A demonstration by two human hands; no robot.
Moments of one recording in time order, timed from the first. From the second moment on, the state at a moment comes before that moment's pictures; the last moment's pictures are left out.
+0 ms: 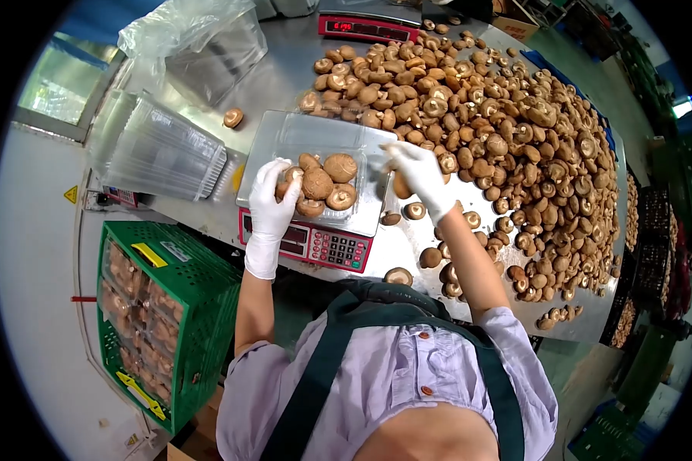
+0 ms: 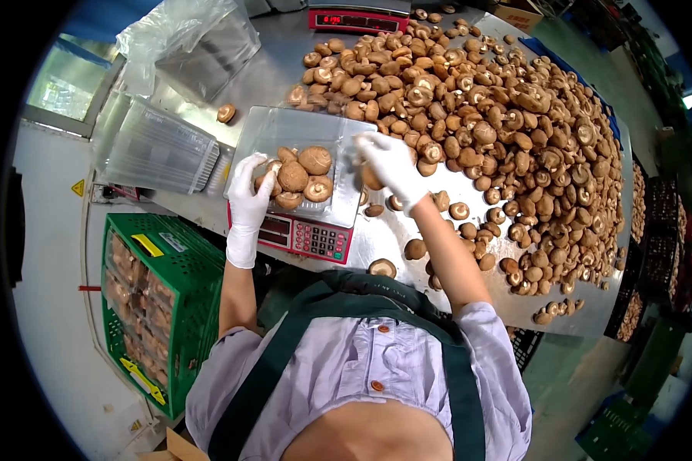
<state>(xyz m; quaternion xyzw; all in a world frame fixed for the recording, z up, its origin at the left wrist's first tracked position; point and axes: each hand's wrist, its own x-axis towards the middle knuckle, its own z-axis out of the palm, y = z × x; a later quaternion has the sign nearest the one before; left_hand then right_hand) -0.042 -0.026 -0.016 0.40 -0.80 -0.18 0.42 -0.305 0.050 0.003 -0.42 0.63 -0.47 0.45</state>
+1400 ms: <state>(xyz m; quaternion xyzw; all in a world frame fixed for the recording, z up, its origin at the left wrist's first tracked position) -0.218 0.098 -0.124 0.22 -0.88 -0.37 0.19 -0.482 0.176 -0.038 -0.27 0.90 -0.34 -0.05</state>
